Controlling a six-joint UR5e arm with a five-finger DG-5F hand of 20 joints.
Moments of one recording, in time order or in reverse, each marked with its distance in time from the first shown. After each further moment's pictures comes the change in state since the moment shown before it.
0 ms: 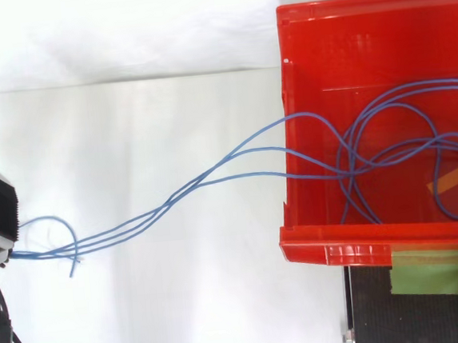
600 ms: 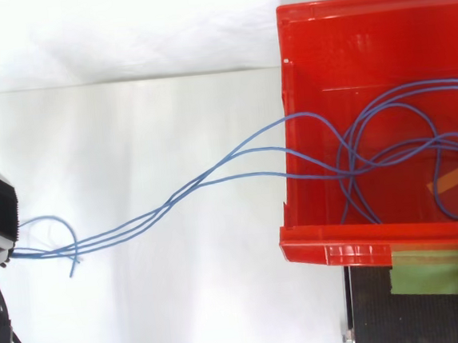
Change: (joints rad) arm 0.000 0.000 0.000 0.000 0.000 0.000
